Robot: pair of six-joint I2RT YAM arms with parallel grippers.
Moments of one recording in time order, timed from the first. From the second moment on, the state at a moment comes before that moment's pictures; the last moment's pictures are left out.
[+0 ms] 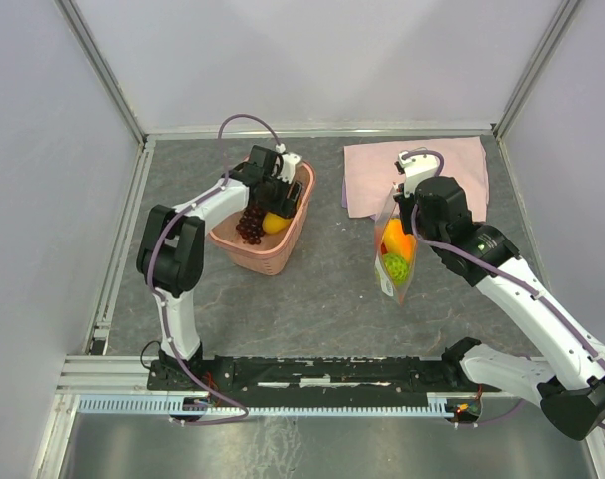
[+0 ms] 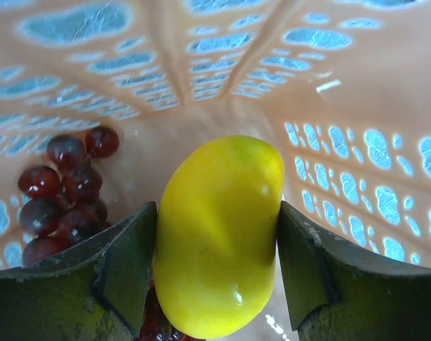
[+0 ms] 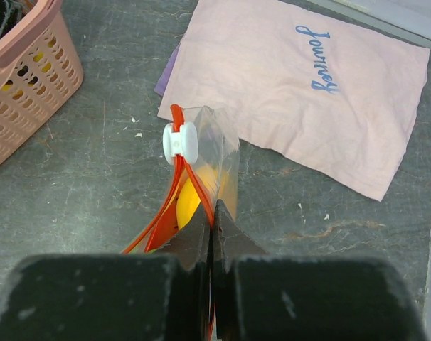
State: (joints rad) left arm -0.39 1.98 1.46 -0.39 0.22 0.13; right arm 0.58 1.05 1.14 -0.58 0.35 0.02
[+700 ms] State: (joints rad) left arm -0.46 1.94 1.47 -0.64 -0.18 -0.35; right arm 0.58 1.05 1.14 -0.58 0.34 0.02
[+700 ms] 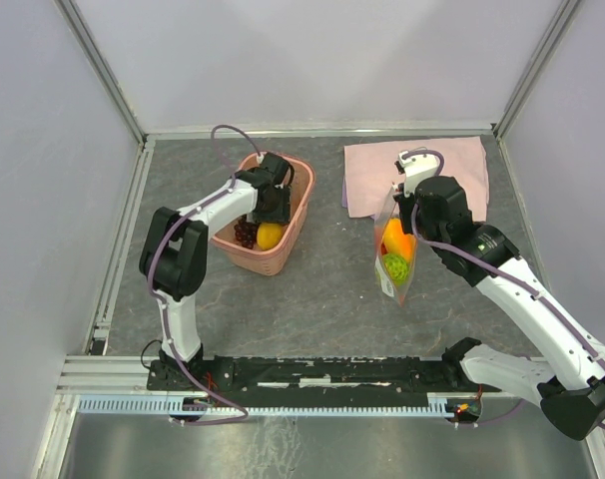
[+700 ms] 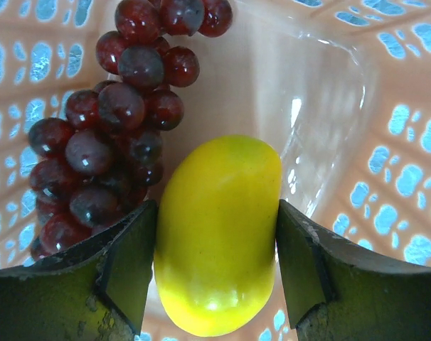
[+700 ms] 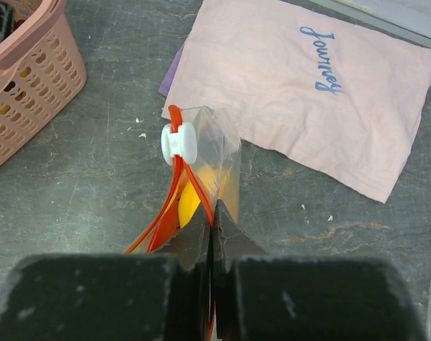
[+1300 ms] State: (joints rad) left arm -0.48 2.07 1.54 -0.68 -0.24 -0.37; right arm 0.58 1.05 1.14 -0.58 0.34 0.02
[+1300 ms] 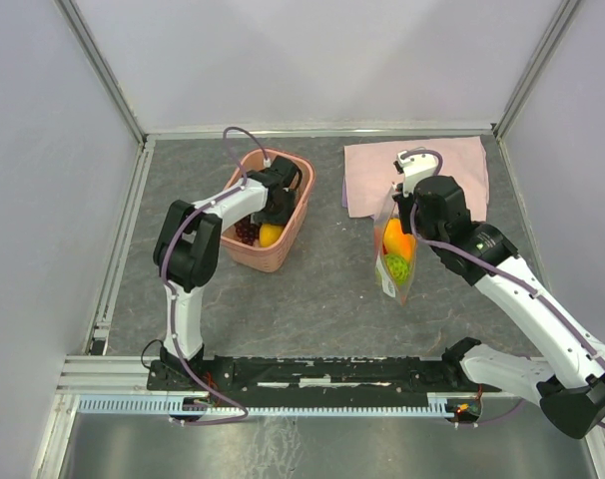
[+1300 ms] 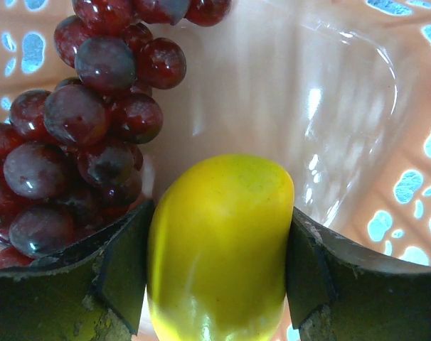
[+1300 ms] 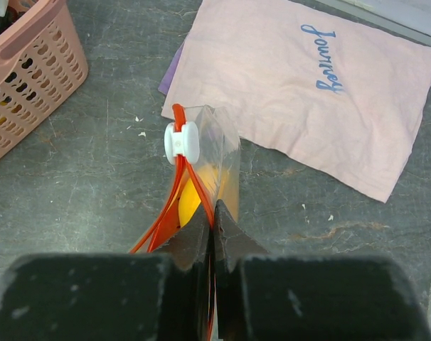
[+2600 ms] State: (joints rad) left arm -0.62 1.17 1.04 -0.10 -0.22 -0.46; right arm 0.58 1.37 1.52 -0.96 0.25 0.07
